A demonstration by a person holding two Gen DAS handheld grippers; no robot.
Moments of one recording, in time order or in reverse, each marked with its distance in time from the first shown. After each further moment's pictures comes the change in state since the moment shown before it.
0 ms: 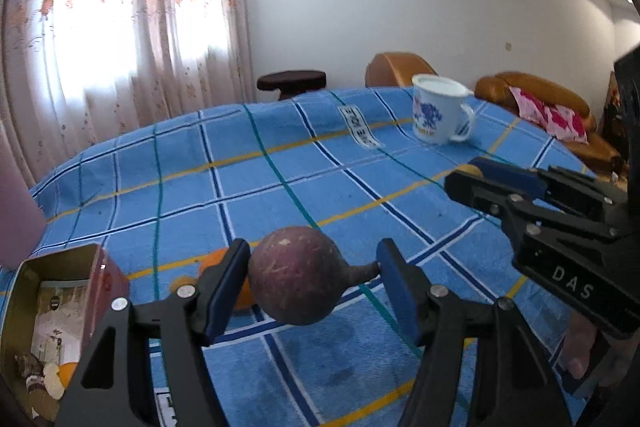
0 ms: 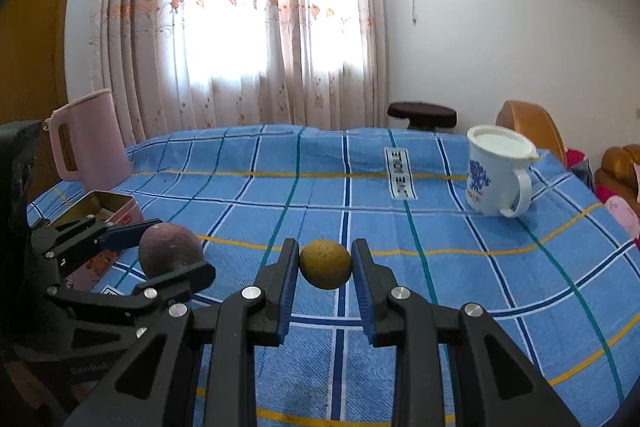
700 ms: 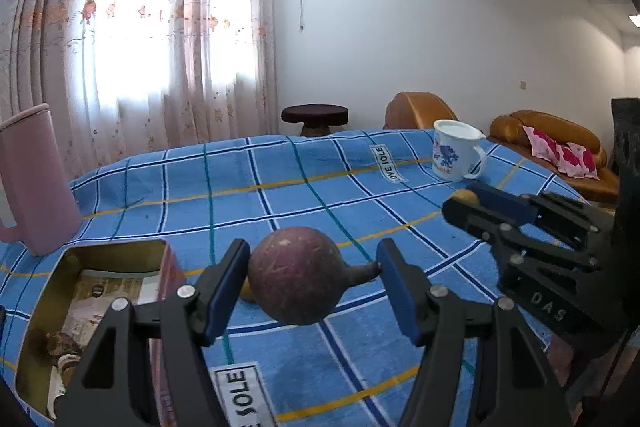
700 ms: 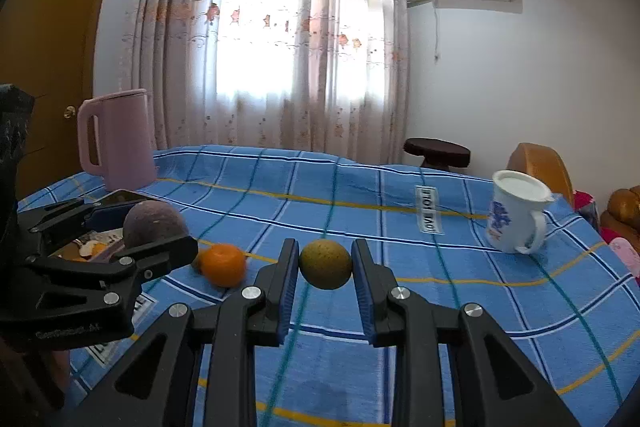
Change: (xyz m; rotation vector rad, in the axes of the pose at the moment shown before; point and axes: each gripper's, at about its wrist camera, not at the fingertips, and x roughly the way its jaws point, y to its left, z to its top) left arm -0.051 0.036 -0.013 -0.069 -0.127 0.051; right arm -0.013 0.045 0.001 -0.092 -0.091 0.040
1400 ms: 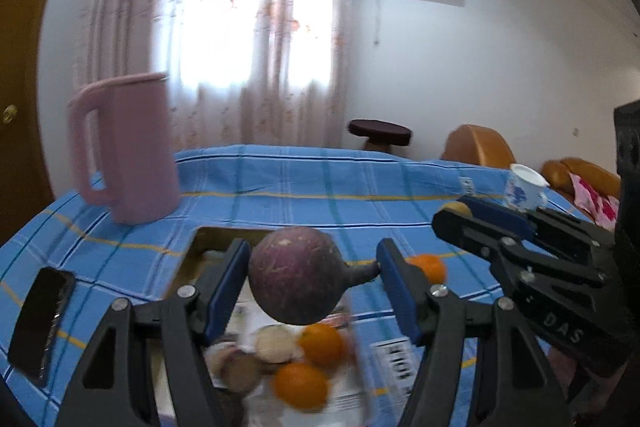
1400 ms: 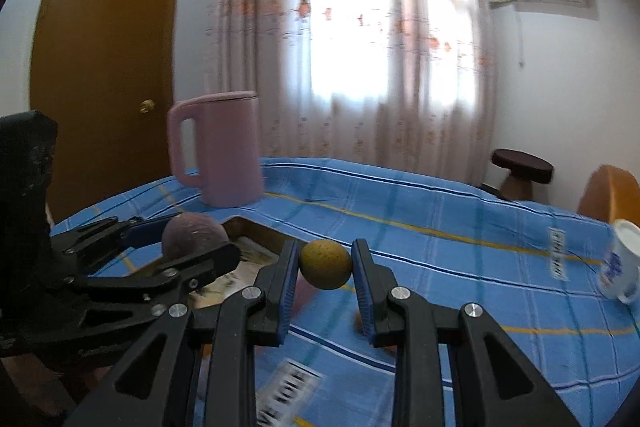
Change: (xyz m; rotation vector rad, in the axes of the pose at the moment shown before) left arm -0.059 0.122 -0.012 -0.186 -0.040 0.184; right arm 0.031 0.133 0.049 -0.078 0.009 0.304
